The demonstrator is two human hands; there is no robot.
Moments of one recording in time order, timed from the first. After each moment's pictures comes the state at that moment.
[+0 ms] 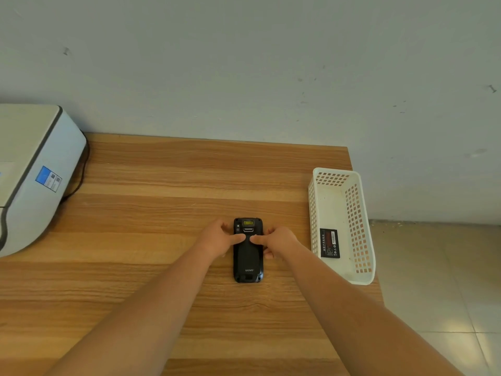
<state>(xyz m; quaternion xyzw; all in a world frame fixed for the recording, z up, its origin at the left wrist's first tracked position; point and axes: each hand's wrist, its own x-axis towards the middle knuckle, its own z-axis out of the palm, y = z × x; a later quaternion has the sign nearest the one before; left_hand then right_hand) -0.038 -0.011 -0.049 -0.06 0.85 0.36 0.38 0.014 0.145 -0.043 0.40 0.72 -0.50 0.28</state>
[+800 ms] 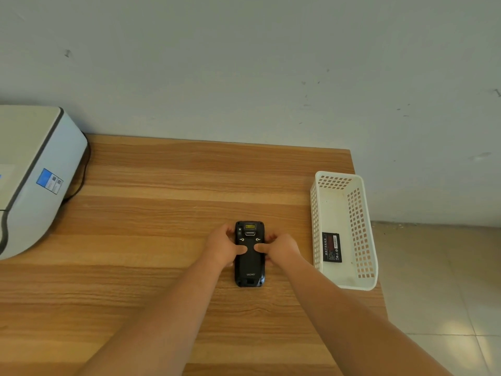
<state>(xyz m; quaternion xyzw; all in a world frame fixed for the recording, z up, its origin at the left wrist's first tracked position) -0.028 -0.003 -0.054 -0.09 0.83 0.40 0.37 0.023 0.139 -0.058 0.41 0.73 -0.49 0.24</state>
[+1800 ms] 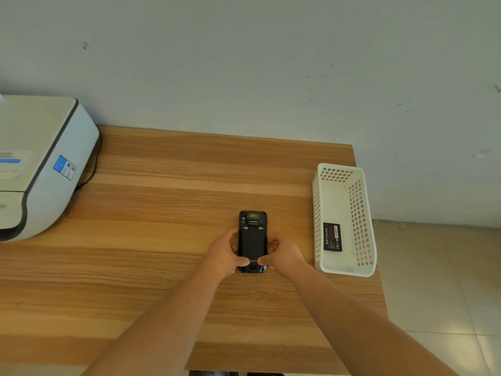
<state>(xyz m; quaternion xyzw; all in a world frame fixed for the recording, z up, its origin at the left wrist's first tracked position) 0.017 -0.029 -0.053 -0.02 0.84 0.39 0.38 0.066 0.130 -0.058 0.34 0.77 -0.47 0.27</state>
